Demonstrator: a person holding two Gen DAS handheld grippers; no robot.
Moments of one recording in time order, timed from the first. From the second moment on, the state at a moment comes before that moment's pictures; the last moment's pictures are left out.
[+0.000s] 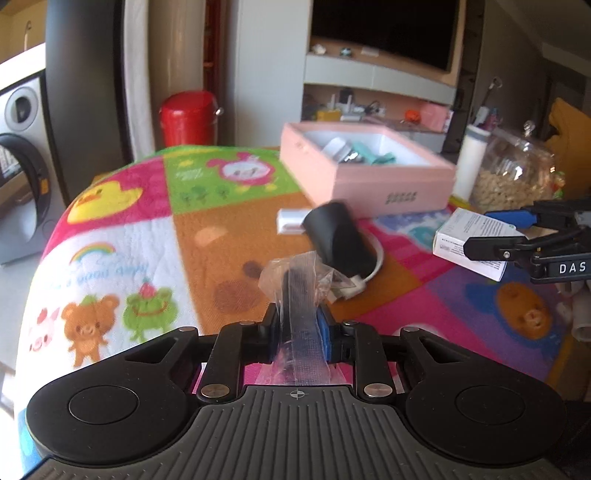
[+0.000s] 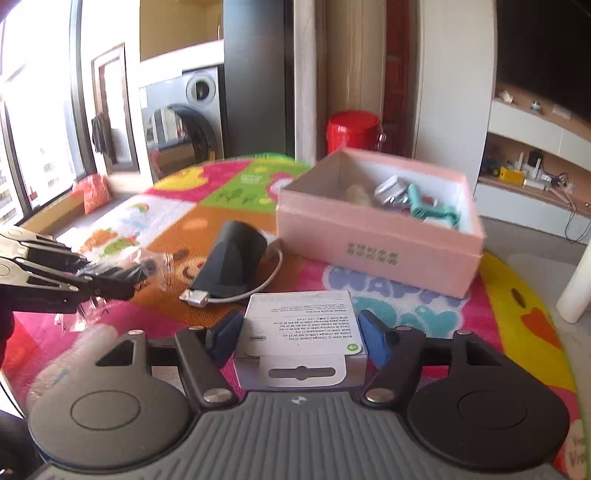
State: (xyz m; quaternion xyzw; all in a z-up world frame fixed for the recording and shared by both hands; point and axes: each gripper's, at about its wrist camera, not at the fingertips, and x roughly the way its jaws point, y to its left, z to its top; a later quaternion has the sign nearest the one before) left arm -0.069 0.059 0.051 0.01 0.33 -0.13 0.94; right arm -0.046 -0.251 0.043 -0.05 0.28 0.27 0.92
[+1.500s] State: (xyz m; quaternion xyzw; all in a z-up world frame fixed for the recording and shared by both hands) left arm -0.005 0.089 0.028 -0.17 0.33 -0.10 0.92; right arm 0.037 -0.232 0.079 -0.03 0.26 0.23 0.94
